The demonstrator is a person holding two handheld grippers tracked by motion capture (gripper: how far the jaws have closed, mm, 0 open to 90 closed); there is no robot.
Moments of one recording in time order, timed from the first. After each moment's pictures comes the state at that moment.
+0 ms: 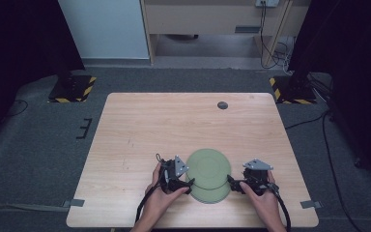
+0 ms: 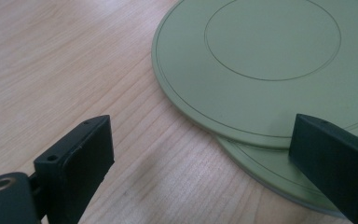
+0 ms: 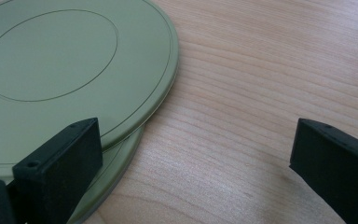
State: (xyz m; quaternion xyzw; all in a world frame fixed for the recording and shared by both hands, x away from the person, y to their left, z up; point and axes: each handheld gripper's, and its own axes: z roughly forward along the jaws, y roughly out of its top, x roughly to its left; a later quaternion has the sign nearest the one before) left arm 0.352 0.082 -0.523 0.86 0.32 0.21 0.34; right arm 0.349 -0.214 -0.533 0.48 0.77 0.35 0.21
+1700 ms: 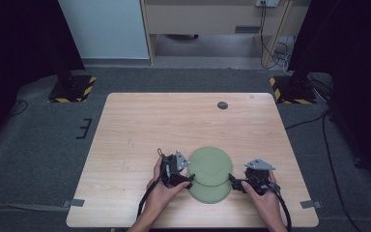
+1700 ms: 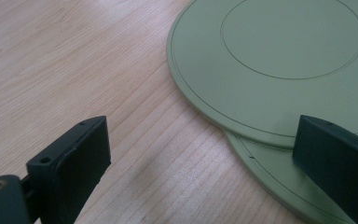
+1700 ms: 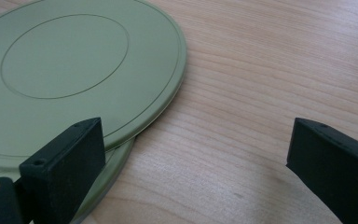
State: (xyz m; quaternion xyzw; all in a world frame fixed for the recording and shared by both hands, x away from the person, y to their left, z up) left arm 0.370 0.079 -0.522 0.86 0.32 0.22 0.33; right arm 0.350 -0.218 -0.532 0.49 0.76 0.36 0.22
